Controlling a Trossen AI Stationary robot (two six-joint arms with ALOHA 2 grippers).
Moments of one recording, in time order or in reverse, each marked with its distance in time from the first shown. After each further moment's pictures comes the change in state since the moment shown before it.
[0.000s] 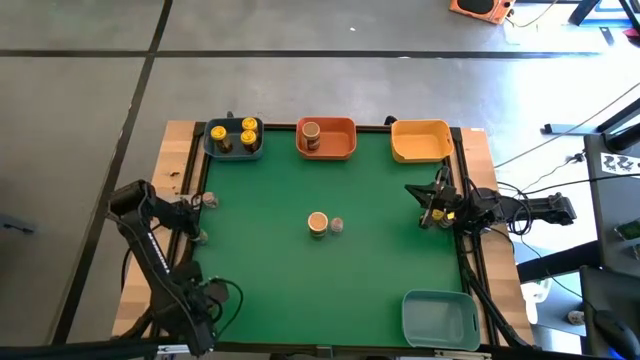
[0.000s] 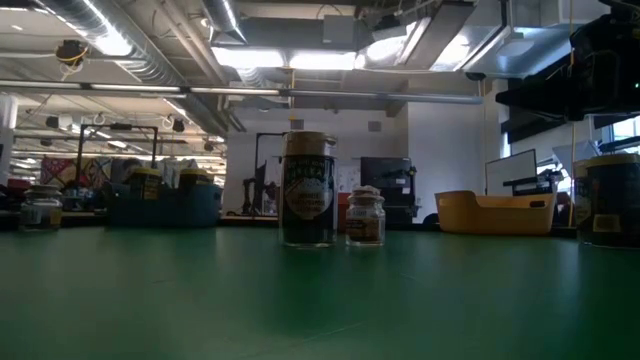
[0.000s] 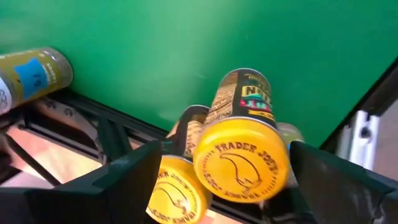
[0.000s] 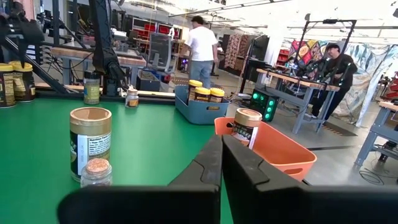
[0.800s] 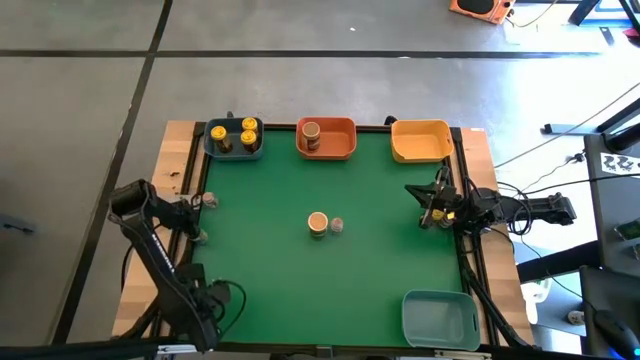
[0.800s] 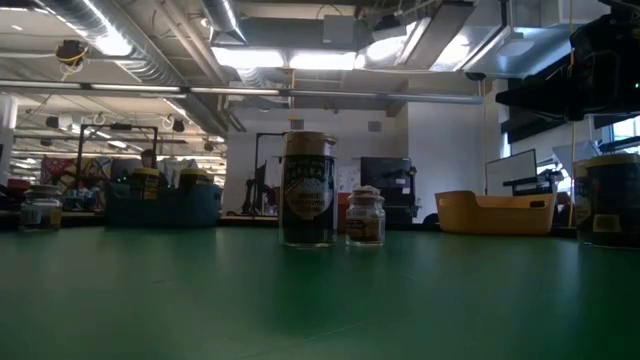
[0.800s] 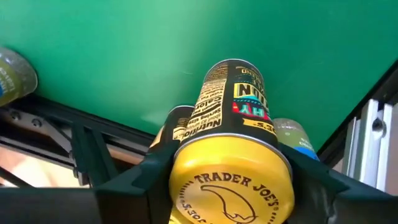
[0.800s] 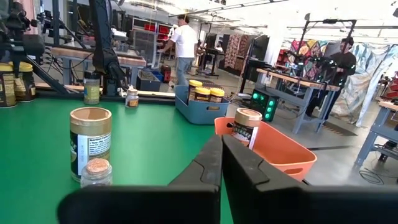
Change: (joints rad) left arm 0.018 0.000 -0.101 0.127 0.064 0.054; right arm 0.000 0.000 0.000 0.000 0.000 0.002
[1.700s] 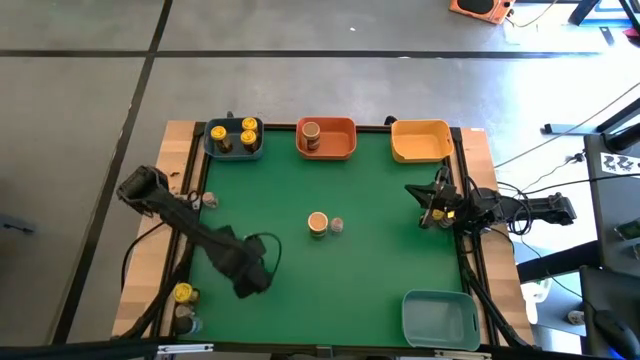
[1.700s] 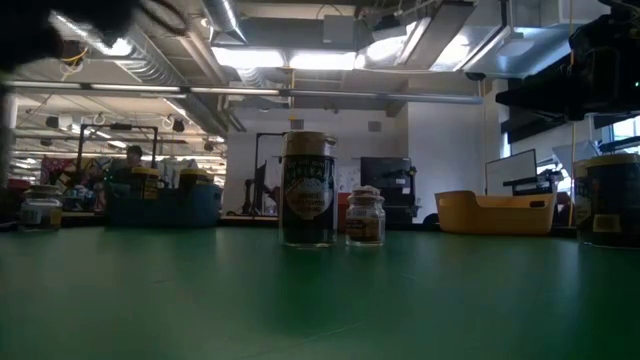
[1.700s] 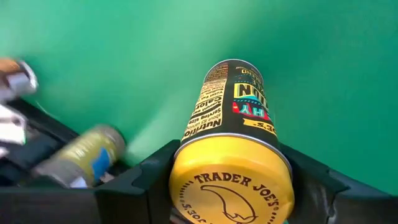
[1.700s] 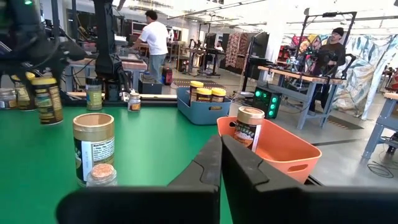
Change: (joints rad) left arm 0.435 -0.054 0.000 -0.113 -0.155 0.188; right arm 0.000 0.000 0.000 0.000 0.000 0.051
